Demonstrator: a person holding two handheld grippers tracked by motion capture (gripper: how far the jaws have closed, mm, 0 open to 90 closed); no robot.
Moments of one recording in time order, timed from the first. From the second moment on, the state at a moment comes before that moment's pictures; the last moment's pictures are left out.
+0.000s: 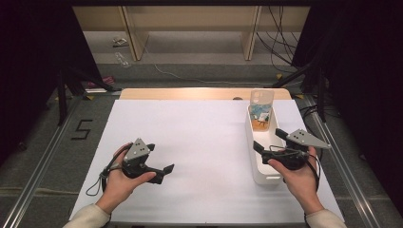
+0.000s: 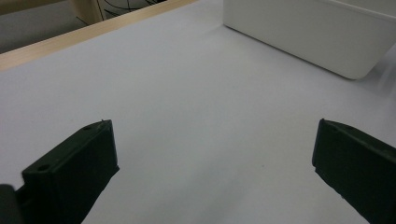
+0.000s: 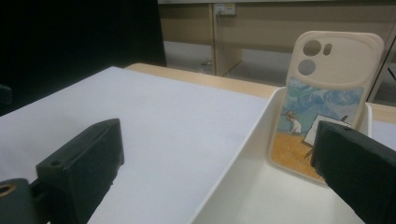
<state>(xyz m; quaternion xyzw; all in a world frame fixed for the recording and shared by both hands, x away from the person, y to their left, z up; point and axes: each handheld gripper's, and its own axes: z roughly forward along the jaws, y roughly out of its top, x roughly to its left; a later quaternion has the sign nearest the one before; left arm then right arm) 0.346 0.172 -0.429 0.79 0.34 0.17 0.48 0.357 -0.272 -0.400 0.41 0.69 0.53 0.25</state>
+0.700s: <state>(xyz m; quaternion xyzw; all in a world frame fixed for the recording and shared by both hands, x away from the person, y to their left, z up) 0.349 0.177 -0.432 0.79 0.35 0.17 0.48 0.346 -0.272 -0.405 0.39 0.70 0.55 0.23</state>
